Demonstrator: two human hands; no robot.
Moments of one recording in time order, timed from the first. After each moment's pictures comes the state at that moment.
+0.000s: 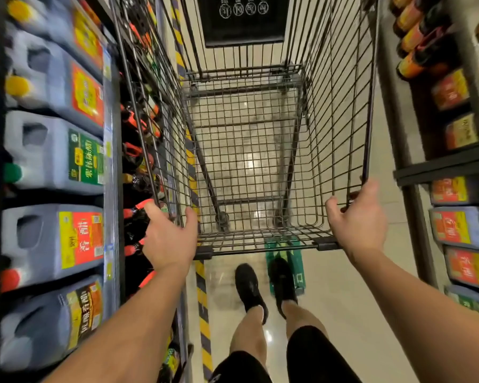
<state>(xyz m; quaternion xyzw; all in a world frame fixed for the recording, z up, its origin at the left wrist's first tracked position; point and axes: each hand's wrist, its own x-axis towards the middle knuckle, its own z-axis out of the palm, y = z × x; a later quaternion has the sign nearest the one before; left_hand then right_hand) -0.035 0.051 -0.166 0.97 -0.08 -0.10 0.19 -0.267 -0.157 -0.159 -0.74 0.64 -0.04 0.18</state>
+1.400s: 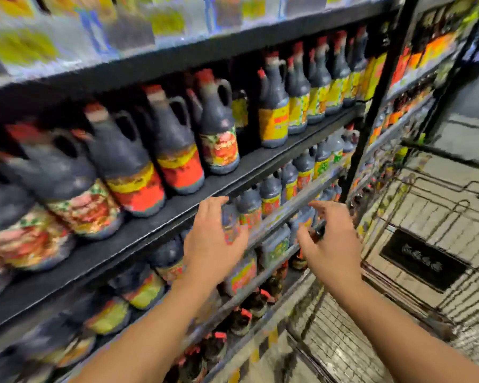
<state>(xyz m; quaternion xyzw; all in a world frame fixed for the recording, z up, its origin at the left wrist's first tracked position) -0.030 0.198 0.201 0.92 -0.04 0.23 0.30 -0.034 -0.016 0.190 -0.90 -0.02 -0.26 0.35</state>
